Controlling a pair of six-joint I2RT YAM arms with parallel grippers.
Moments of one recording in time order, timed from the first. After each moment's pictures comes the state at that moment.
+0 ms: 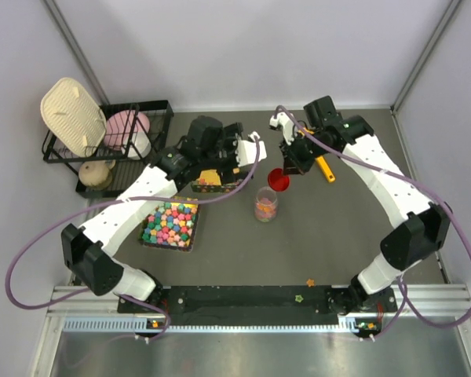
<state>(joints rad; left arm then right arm) -0.65 1.44 1.40 -0.56 0.23 0.79 0.46 1.58 1.64 -1.04 -0.48 -0.39</state>
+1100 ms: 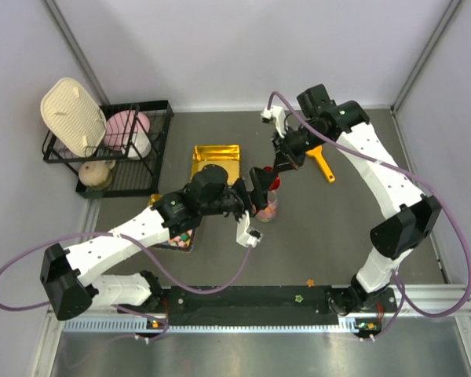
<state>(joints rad) -0.91 1.19 1.02 -0.22 0.35 1.78 0.48 1.71 1.91 -1.25 -0.69 -0.44</state>
